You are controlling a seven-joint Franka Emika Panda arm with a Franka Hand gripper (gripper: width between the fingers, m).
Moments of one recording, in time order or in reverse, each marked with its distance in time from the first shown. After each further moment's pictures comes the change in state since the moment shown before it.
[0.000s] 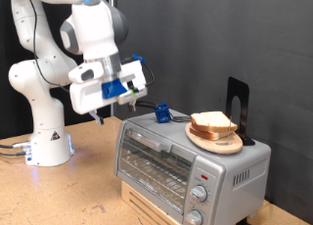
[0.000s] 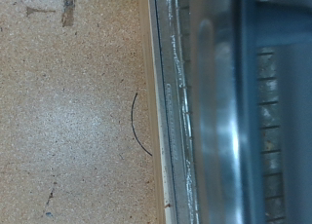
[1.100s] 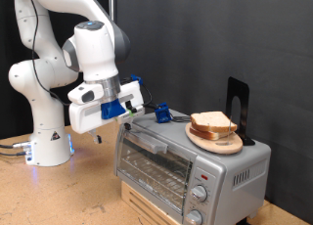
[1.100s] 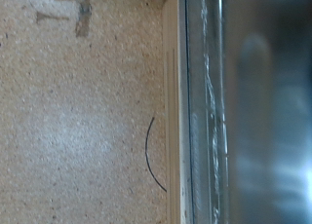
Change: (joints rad) arm -0.006 0.065 -0.022 -0.031 0.006 0.029 -0.108
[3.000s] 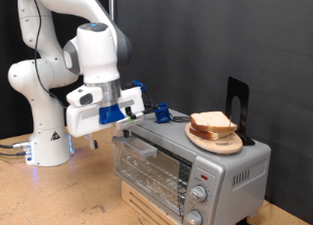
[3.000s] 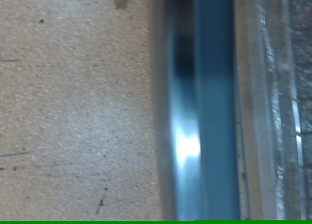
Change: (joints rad) arm -0.057 0.081 0.024 0.054 -0.067 0.044 0.065
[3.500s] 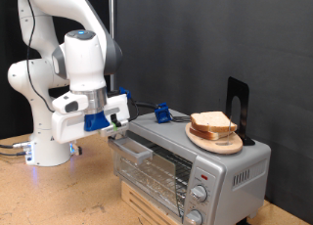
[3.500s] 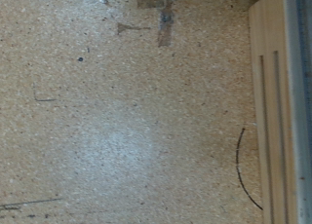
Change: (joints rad) arm -0.051 -0.010 -0.011 -0.070 -0.047 0.017 -0.034
